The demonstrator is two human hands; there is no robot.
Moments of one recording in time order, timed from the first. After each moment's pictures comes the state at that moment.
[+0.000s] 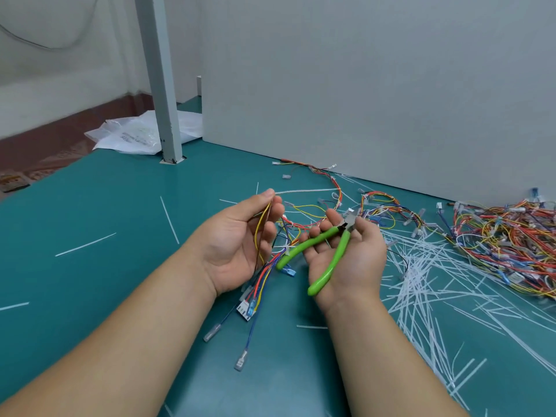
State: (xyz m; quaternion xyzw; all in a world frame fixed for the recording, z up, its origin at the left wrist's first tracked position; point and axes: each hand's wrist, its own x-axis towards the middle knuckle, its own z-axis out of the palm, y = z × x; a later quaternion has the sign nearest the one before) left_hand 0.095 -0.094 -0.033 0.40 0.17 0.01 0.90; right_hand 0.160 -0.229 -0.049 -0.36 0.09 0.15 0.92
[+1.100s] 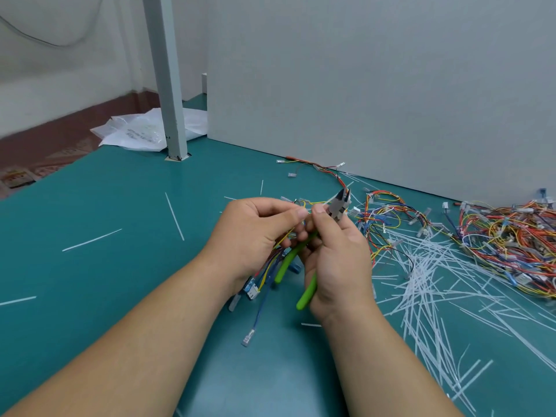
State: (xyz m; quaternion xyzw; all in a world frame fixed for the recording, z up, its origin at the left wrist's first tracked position) left_hand 0.094 -0.113 -0.036 0.61 0.10 0.17 0.76; right_hand 0.139 -0.217 -0.051 -0.48 -0.09 0.12 0.86
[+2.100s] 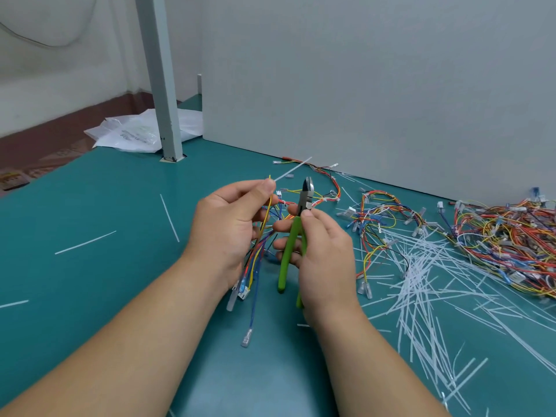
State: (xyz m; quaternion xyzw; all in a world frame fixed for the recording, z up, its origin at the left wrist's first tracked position) left_hand 0.100 -0.105 -0.035 0.49 0.17 0.30 0.80; right_hand 0.127 -0.218 -0.044 -0.66 -0.14 0.08 0.74
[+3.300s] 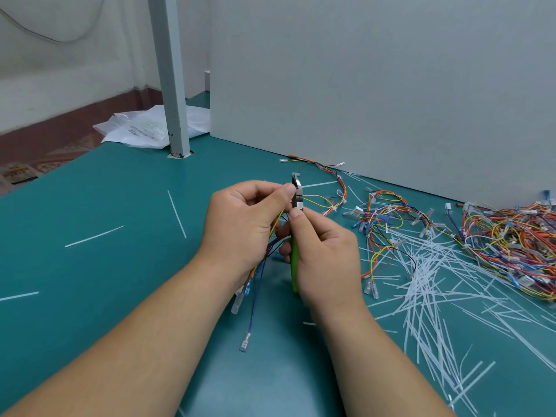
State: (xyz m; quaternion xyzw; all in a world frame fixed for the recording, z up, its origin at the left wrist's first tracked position) left_hand 0.095 -0.111 -0.034 0.56 0.13 0.30 0.76; right_hand 0.127 -0.214 -0.052 -0.68 -0.23 0.03 0.69
